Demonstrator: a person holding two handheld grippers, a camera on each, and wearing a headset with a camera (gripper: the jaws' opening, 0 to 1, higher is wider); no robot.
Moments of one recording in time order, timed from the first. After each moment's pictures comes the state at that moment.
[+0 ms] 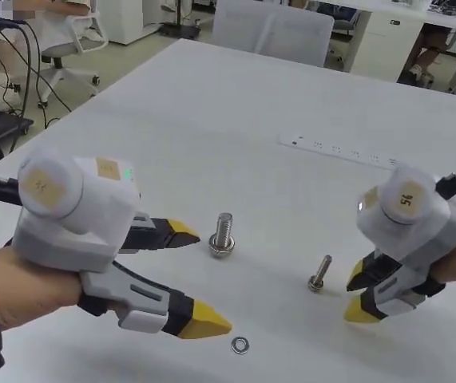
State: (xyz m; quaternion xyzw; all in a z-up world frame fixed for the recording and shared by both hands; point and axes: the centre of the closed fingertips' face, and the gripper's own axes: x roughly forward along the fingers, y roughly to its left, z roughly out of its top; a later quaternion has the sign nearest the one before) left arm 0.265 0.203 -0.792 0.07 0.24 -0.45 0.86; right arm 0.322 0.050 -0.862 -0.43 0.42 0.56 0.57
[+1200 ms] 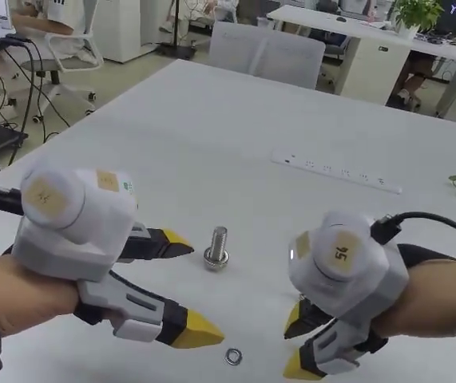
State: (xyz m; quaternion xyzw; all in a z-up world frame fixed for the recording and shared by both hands) left arm 0.262 0.207 -0.788 0.08 0.23 -0.45 0.86; right arm 0.250 0.119 -0.857 -0.45 0.38 0.62 0.52
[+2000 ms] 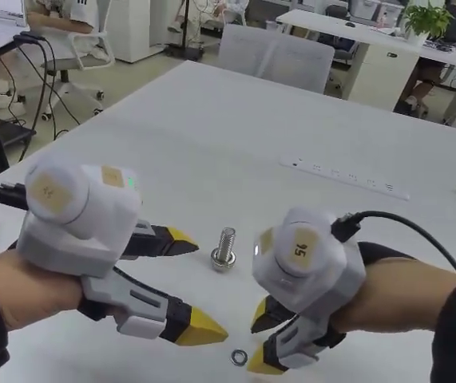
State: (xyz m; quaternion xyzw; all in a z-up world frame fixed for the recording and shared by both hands) left arm 0.259 0.213 -0.784 0.07 0.22 -0.45 0.86; right arm 0.246 0.161 -0.861 -0.45 0.36 0.64 0.51
